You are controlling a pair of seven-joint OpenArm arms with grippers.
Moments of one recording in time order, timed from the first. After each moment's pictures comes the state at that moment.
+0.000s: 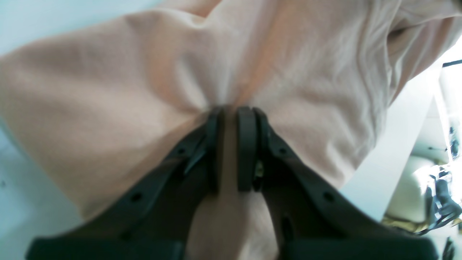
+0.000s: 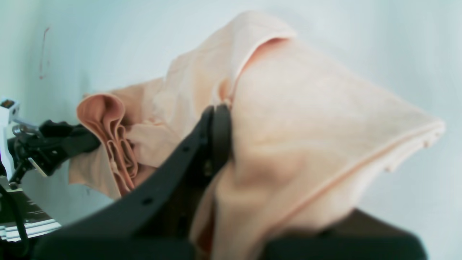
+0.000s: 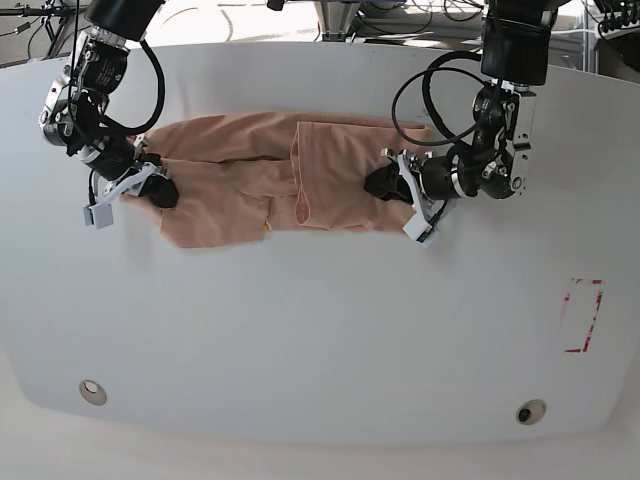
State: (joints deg) left arm -5.6 -11.3 6.4 74.3 -38.3 -34.2 55.0; right arm -5.8 12.1 31.1 95.6 51.8 24.0 -69.4
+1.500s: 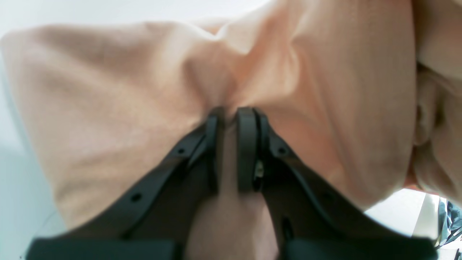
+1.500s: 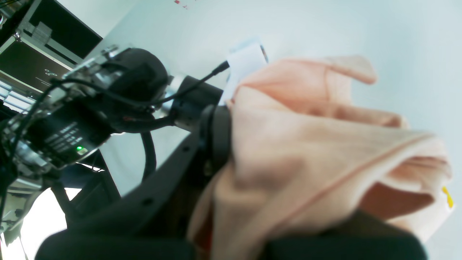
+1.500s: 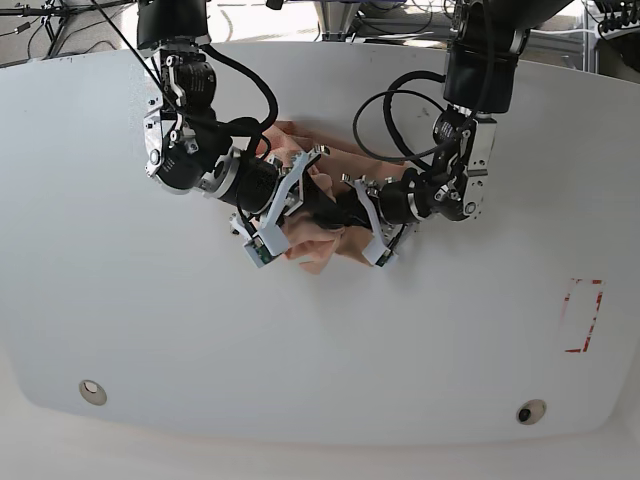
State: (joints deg) left arm -12.1 -3.1 8.7 63.6 -28.2 -34.4 45.8; right arm -0.6 7.0 -6.6 110.3 43.3 24.4 -60.2
